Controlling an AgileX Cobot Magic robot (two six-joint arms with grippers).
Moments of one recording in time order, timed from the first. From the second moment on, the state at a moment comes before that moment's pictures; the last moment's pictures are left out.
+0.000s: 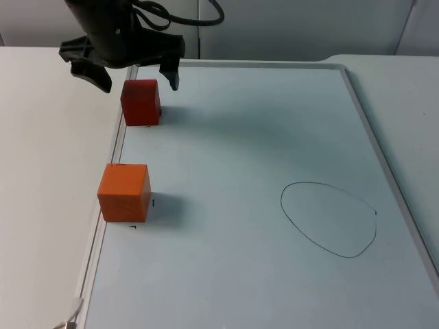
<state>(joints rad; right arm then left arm) 0.05 0.00 -0.51 -0.09 1.09 0.02 -0.28 2.38 -1.93 -0.11 0.75 -0.12</state>
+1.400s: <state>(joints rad) 0.05 0.00 -0.51 -0.09 1.09 0.02 -0.28 2.36 -1.93 -0.10 0.80 -0.13</state>
